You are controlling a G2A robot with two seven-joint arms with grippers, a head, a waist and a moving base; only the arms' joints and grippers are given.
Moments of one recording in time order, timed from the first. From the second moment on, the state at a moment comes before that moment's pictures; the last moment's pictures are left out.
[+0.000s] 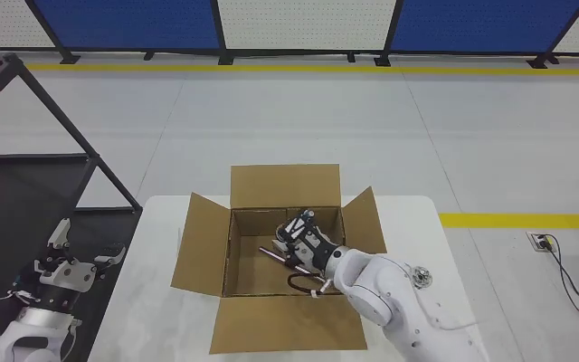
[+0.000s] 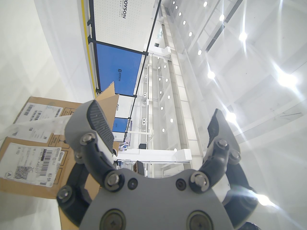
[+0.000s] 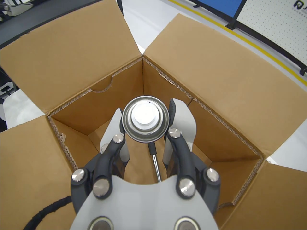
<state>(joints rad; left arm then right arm) 1.37 -1.13 -1.97 -1.73 -0.79 0.12 -0.44 -0.63 -1.27 0.81 -1.53 -1.02 -0.13 0.53</state>
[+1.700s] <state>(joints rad) 1.37 -1.13 -1.97 -1.73 -0.79 0.12 -0.44 -0.37 -1.54 0.62 -0.87 -1.01 -0.02 0.49</state>
